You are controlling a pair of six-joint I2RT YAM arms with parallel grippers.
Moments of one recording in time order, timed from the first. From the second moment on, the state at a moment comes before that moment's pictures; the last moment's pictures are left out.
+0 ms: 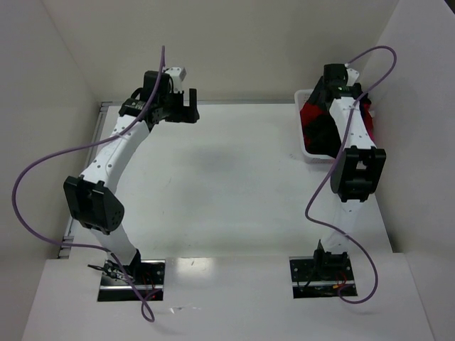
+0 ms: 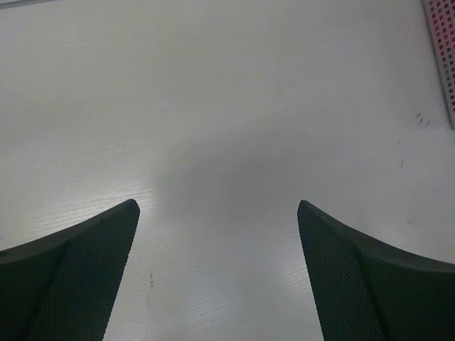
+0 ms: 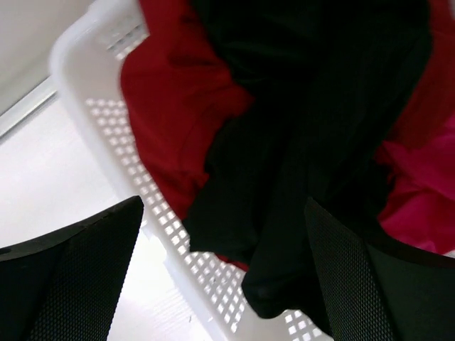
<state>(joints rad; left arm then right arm) -0.28 1.72 1.78 -0.67 0.09 -0.17 -0.04 2.03 1.99 -0.71 0.38 0.45</state>
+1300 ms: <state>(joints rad) -0.28 1.69 1.68 -0.66 0.13 -0.19 -0.11 2.00 1.91 -0.69 0.52 0.46</state>
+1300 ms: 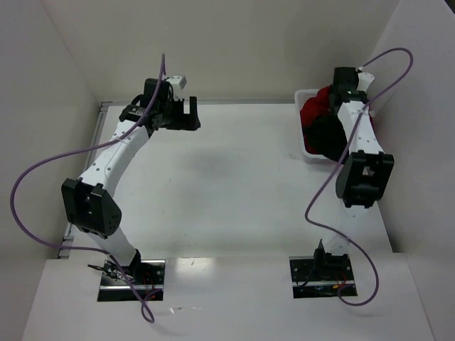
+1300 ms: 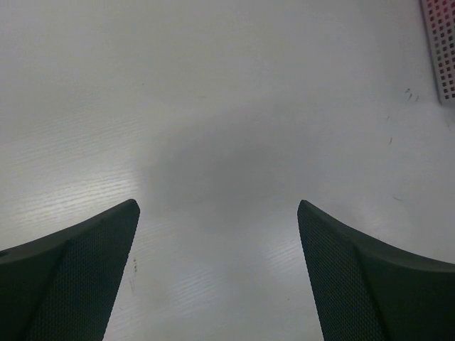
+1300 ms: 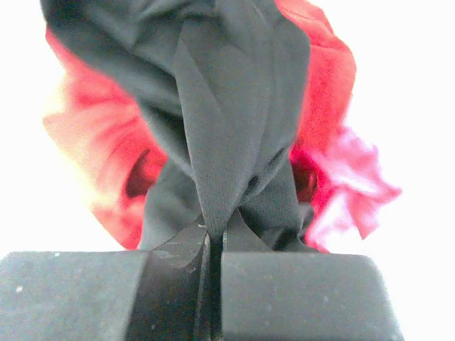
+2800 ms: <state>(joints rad) -0.25 1.09 1.27 -0.46 0.46 -0.28 0.45 1.27 1.25 -0.38 -0.37 0.57</state>
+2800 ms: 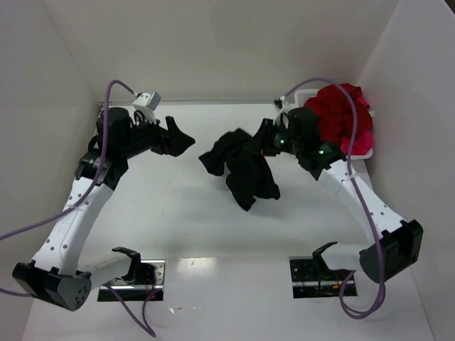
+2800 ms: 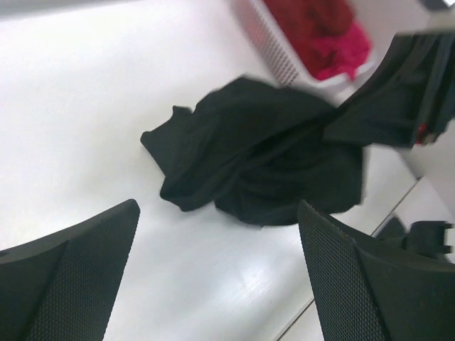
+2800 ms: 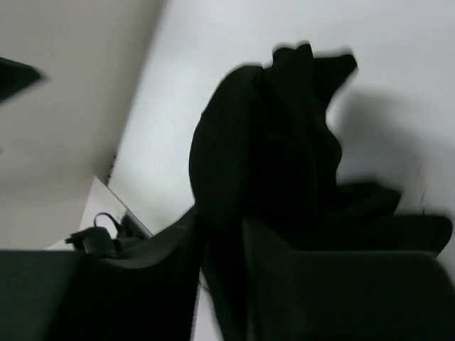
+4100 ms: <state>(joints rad) -0.25 1.04 1.18 -0.68 0.28 -0.27 0.68 2.04 1.68 -0.54 0.11 0.09</state>
